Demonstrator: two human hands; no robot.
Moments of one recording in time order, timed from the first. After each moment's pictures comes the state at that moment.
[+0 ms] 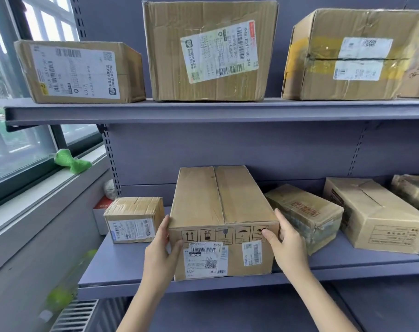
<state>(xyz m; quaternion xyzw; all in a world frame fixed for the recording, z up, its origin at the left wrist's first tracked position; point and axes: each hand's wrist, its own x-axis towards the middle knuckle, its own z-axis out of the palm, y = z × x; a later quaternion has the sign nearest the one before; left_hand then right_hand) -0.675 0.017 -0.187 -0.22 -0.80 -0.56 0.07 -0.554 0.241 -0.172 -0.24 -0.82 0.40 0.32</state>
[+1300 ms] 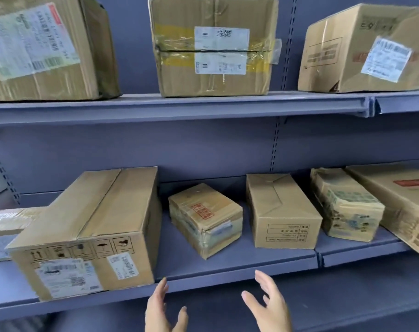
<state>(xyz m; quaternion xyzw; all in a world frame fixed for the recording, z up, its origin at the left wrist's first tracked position) -0.492 0.243 -0.257 -0.10 -0.78 -0.61 -0.08 -0.394 0.416 -0.262 -0.33 -0.71 0.58 0.22</state>
